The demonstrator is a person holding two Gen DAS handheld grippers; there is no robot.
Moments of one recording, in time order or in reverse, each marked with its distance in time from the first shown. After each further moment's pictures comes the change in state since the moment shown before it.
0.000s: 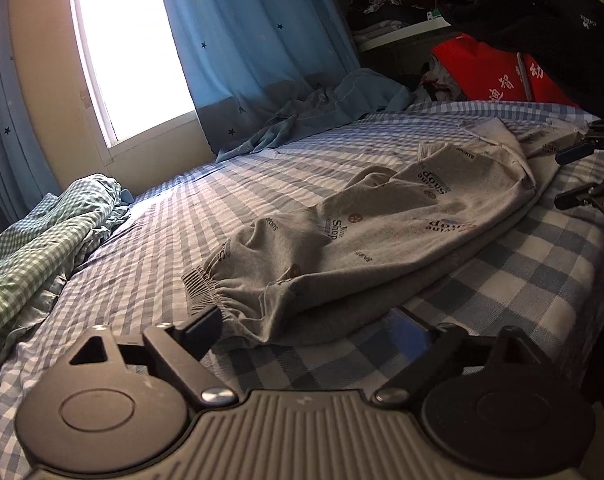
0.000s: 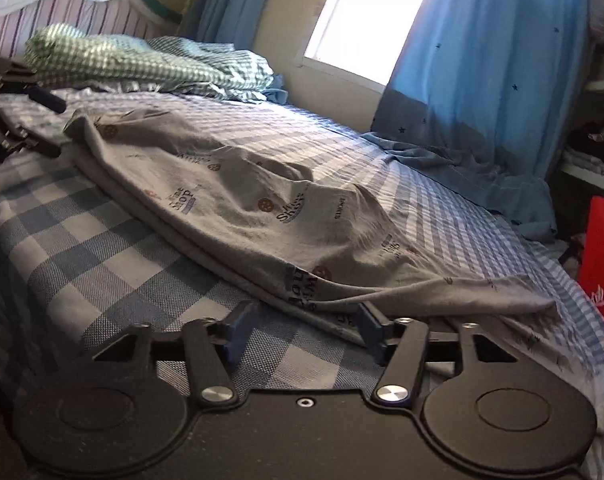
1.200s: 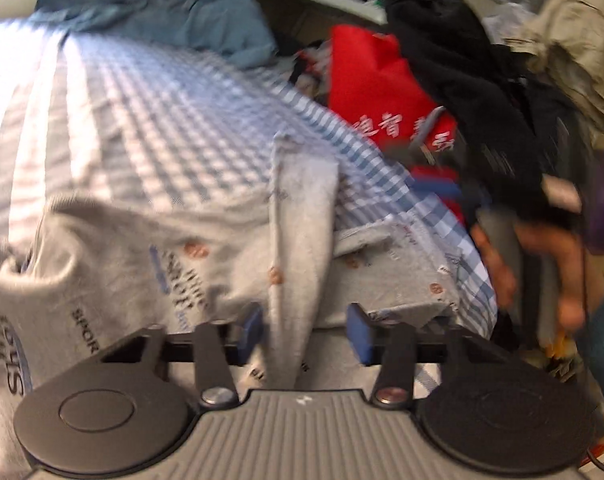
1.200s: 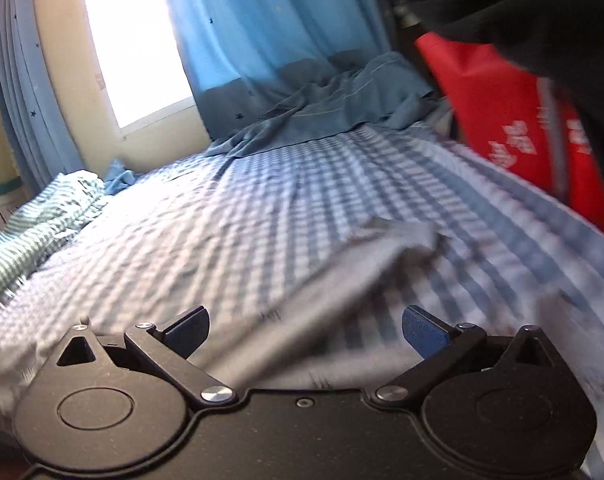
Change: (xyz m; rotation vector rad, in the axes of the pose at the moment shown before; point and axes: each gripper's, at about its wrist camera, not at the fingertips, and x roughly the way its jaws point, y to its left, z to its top) left arm 0.233 -0.166 0.168 -0.452 0.230 -0.702; right arm 0.077 -0.309 0.013 0.689 0.072 -0.032
